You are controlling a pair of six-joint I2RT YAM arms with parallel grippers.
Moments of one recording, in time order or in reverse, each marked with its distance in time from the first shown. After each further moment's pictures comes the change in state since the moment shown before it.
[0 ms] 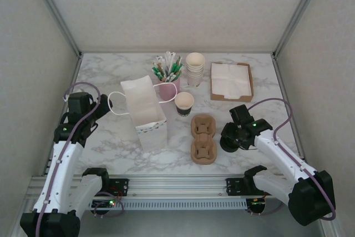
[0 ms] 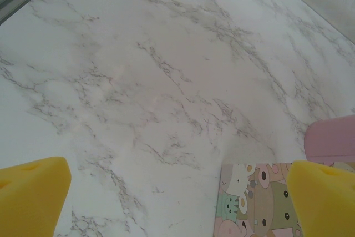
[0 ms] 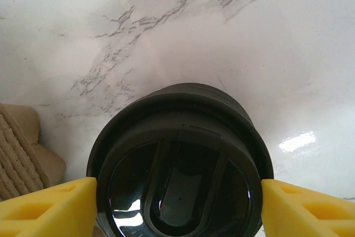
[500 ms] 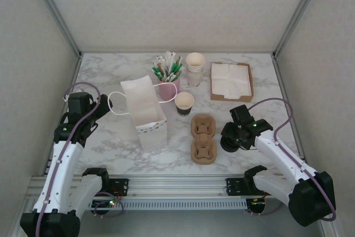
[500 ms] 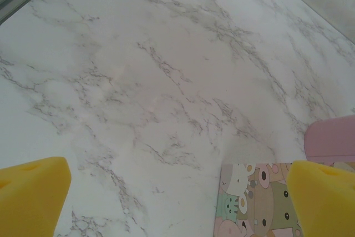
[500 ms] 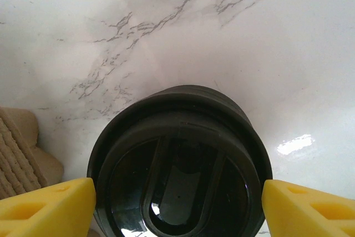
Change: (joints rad) left arm 0.000 0.000 0.000 0.000 0.000 0.000; right arm 0.000 -0.007 0.000 0.001 0.015 -0.004
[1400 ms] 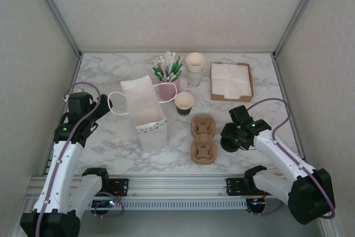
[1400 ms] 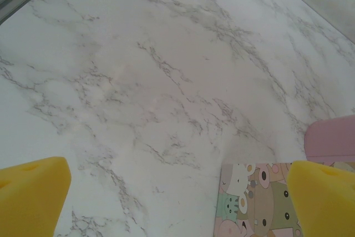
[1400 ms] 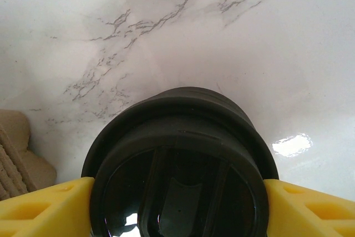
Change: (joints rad) left arm 0.000 0.000 -0.001 0.000 0.000 0.000; right arm 0.000 0.018 -0.021 0.032 0.000 -0.016
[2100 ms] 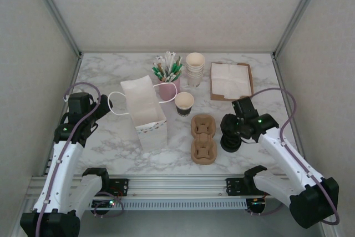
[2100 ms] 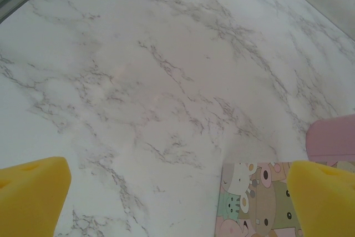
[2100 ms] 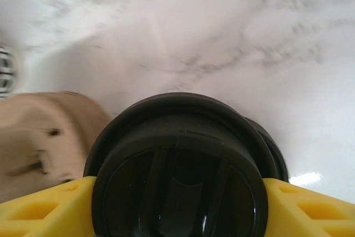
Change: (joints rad) left arm 0.000 0.000 -0.003 0.000 0.000 0.000; right arm 0.025 -0.028 0.213 -0.082 -0.017 -0.123
